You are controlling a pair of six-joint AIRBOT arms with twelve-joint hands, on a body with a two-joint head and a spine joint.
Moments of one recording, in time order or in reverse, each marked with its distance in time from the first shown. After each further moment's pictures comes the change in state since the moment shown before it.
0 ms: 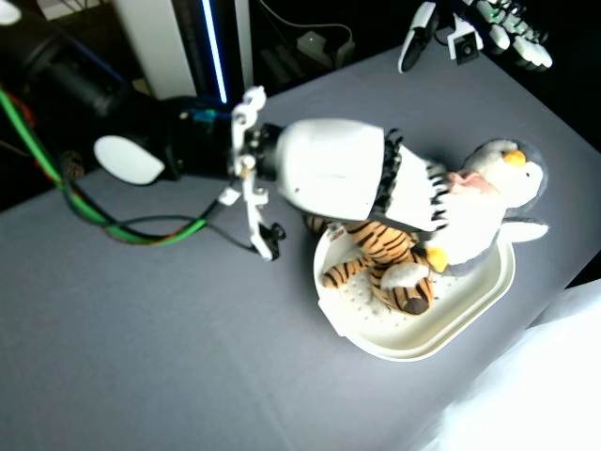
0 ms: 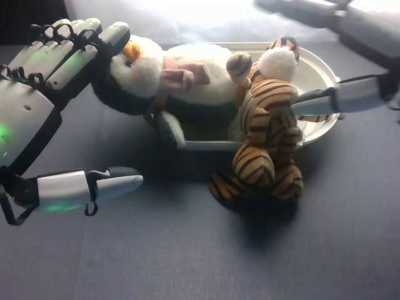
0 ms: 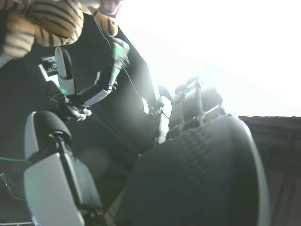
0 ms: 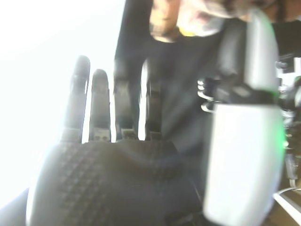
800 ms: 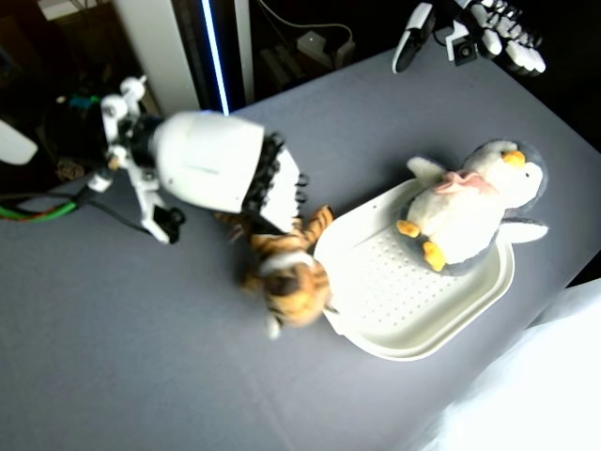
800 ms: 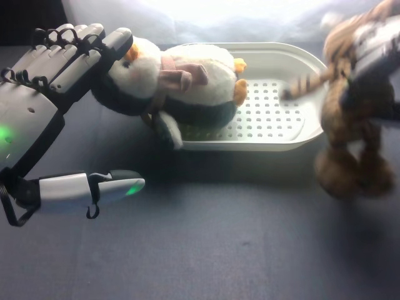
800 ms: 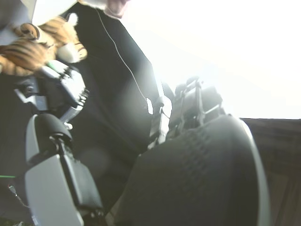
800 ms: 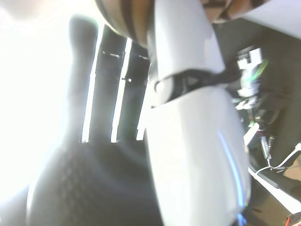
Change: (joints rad) left arm -0.002 0.001 0.000 0.003 0.026 0.006; right arm -0.163 0.180 -0.167 -0.041 0.211 -0.018
